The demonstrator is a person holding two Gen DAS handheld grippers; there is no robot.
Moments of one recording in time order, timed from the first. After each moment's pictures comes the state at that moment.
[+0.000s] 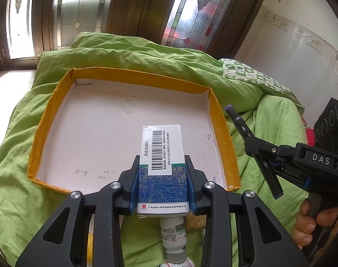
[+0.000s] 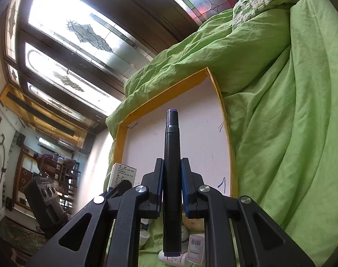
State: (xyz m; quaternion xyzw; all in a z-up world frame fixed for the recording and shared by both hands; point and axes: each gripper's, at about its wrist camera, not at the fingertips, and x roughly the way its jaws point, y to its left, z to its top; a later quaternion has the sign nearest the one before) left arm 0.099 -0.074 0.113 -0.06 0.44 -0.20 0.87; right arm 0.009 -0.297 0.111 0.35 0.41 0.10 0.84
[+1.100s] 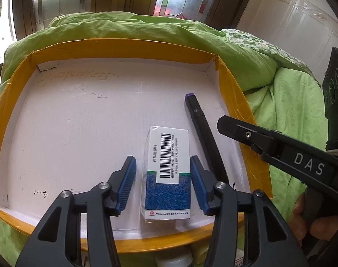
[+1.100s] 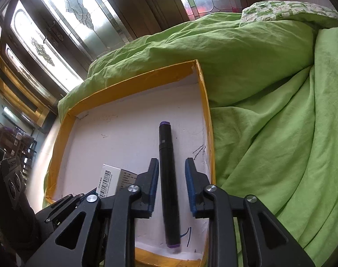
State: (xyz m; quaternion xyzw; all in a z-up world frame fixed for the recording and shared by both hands) left arm 0.140 -0.119 0.055 -0.01 0.48 -0.22 0.85; right arm 0.055 -0.292 0.077 0.21 0.45 0.03 0.87
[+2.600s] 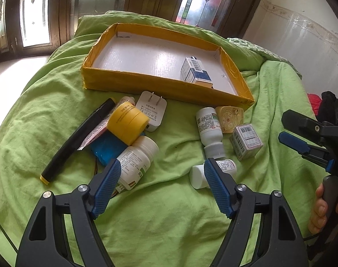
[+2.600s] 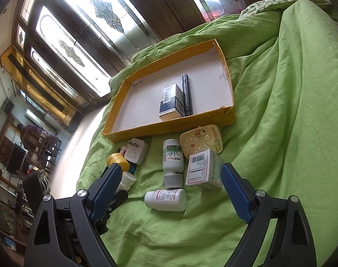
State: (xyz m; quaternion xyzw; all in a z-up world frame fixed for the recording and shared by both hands) left arm -0.026 0.009 0.058 -0.05 0.45 -0.18 0.87; right arm -0.071 -0.233 0.103 0.25 0.41 0.08 0.87
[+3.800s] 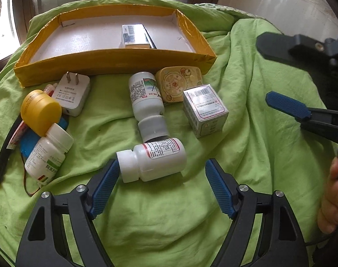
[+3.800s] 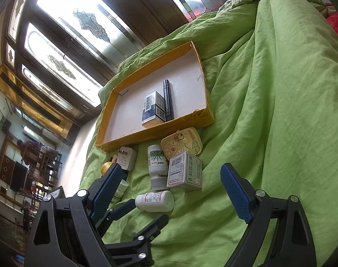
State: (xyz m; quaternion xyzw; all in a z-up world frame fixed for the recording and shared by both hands) left arm -0.033 -0.083 0.035 0.02 0.50 -0.24 0.83; right arm -0.093 -0.265 0.103 0.30 0.41 0.05 0.86
